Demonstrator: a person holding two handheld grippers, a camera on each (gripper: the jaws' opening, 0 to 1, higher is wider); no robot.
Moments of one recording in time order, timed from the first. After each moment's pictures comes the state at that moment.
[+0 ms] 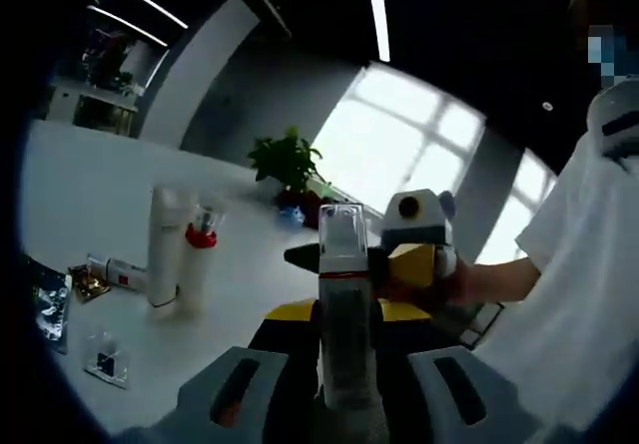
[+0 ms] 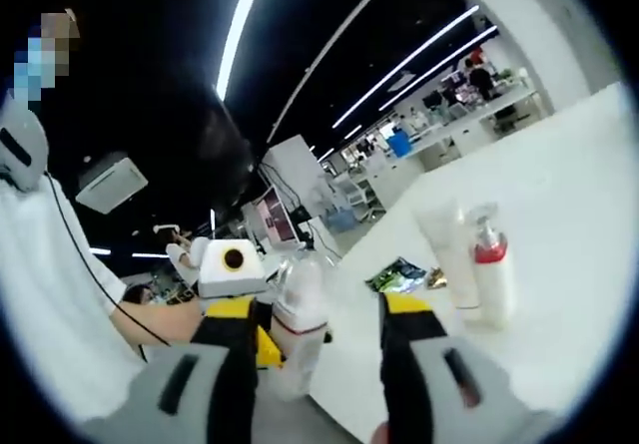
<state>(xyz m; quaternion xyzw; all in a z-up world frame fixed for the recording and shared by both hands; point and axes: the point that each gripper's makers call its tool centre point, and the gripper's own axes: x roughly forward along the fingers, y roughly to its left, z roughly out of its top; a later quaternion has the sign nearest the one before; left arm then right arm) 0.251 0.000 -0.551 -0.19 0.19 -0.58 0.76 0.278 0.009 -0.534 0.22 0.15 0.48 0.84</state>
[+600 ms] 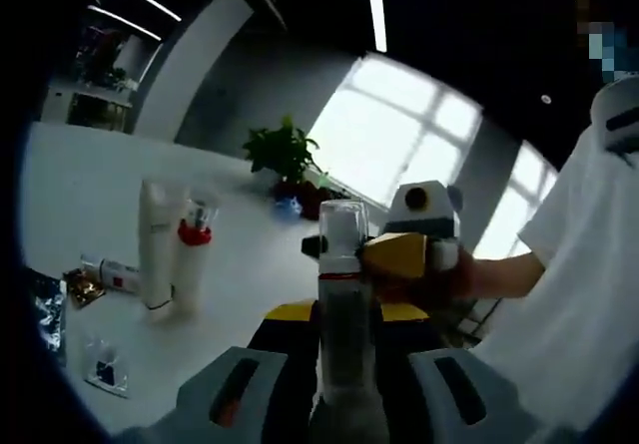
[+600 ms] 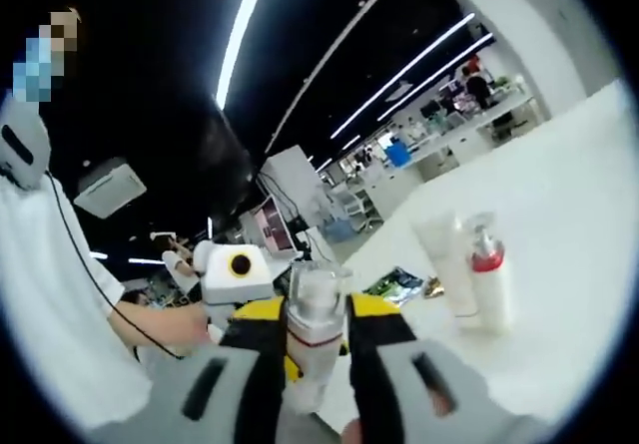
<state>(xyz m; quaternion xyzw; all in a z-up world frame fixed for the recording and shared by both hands) 0.259 -0.012 -0.561 -0.15 0.21 -0.59 0.76 0.281 0.004 -0.532 0.19 0.13 0.47 0.86</state>
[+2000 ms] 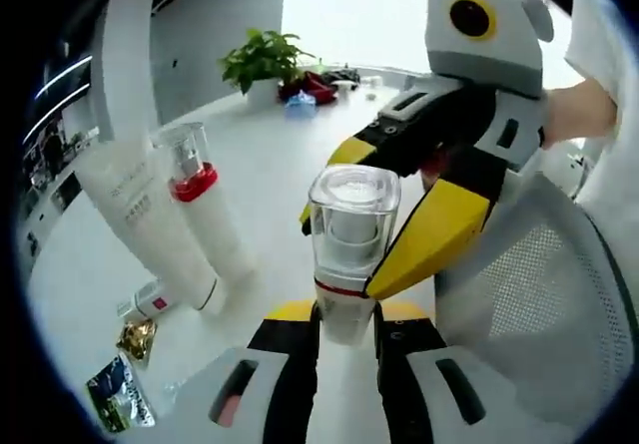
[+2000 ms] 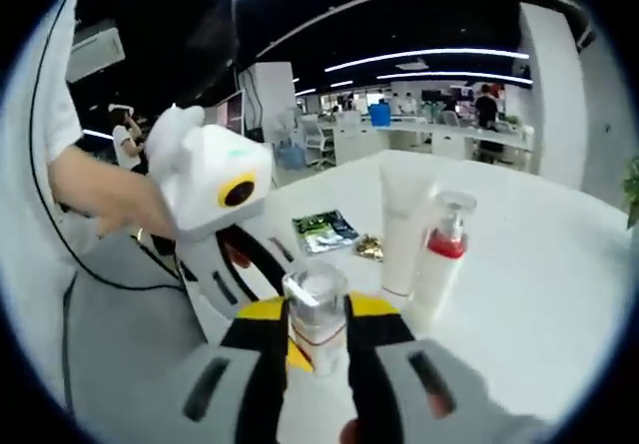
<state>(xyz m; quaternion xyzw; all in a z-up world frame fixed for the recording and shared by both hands) 0.301 -0.015 -0.677 0.17 0.28 -0.58 0.74 0.309 0.001 -0.619 -0.07 0.20 0.41 0.89</state>
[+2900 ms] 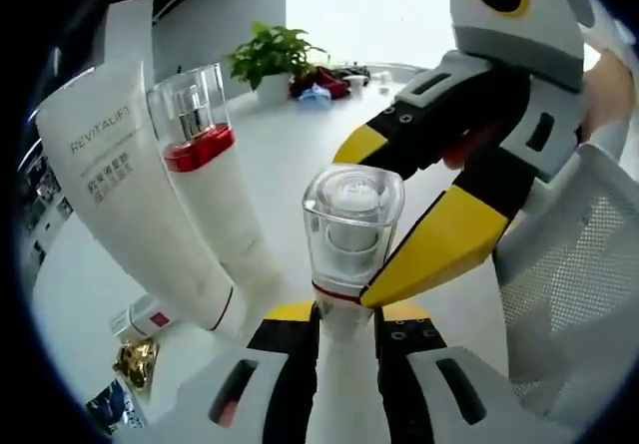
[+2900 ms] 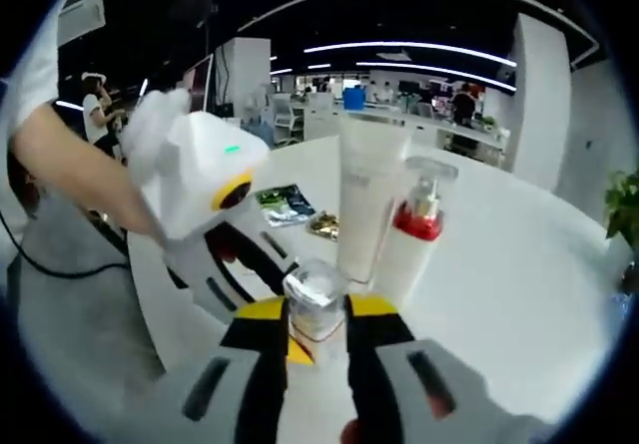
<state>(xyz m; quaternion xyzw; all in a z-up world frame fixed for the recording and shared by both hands) 0.347 -0.032 -0.714 0.19 0.26 -0.57 0.75 0.352 -0.014 -0.655 -0.11 0.22 0.35 0.90</state>
